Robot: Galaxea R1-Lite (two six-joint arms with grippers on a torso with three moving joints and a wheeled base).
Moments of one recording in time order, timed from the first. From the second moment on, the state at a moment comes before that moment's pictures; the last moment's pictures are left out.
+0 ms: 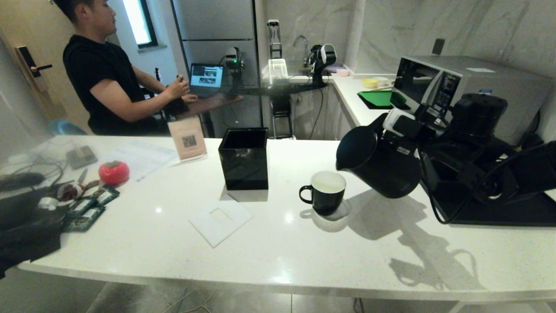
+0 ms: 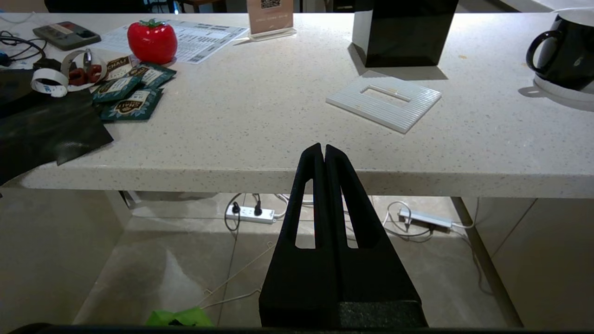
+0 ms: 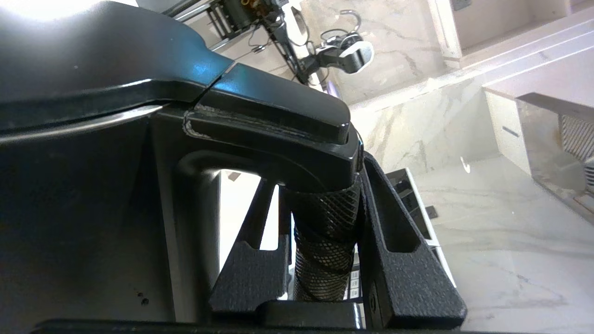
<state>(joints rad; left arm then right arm) 0.00 0.00 0.00 0.00 -0.02 0.00 0.16 1.96 -1.11 -0.96 0.14 -1.11</state>
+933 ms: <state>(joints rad) 0.00 0.00 0.00 0.00 -0.02 0.00 0.15 1.97 -1.12 -0.95 0.15 -1.18</state>
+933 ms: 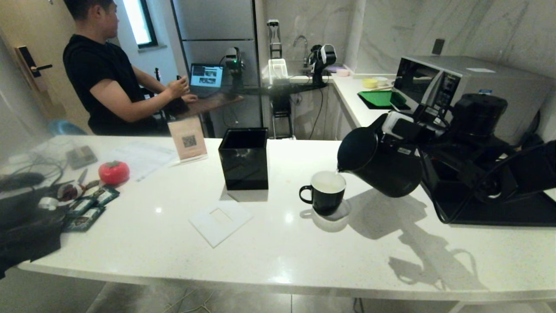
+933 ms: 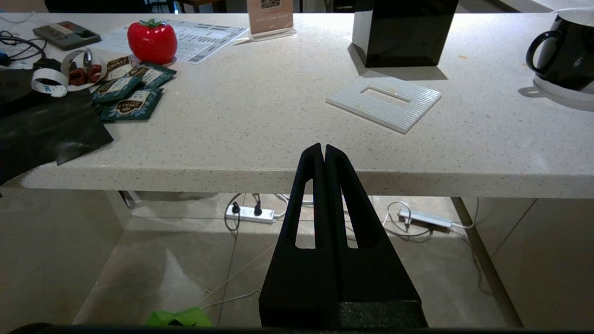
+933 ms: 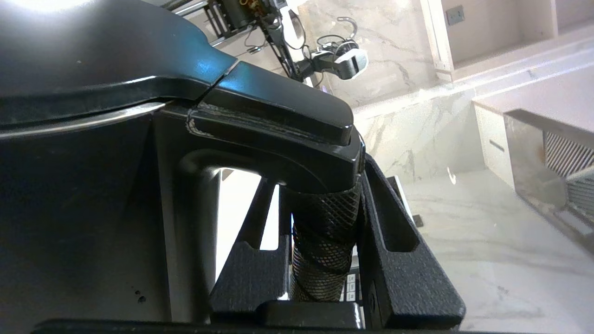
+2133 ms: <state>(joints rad) 0.00 0.00 0.00 0.00 -0.02 0.00 0.15 1.96 -1.13 -0.93 0.18 -1.20</state>
